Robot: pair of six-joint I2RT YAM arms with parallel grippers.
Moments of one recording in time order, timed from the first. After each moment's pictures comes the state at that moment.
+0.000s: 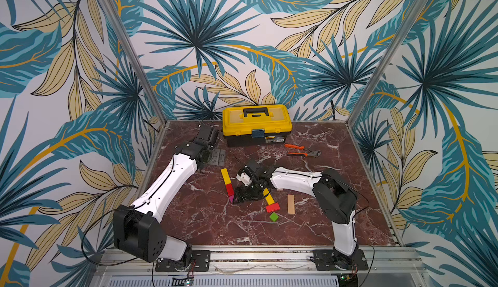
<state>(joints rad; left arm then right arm) -0.32 1.44 1.33 -0.89 -0.24 -0.21 0.85 2.02 1.37 -0.51 -0.44 0.56</state>
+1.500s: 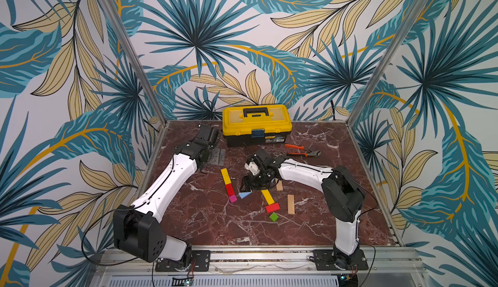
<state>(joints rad) -0.32 1.44 1.33 -0.89 -0.24 -0.21 0.74 1.97 1.39 -0.58 -0.40 0.47</state>
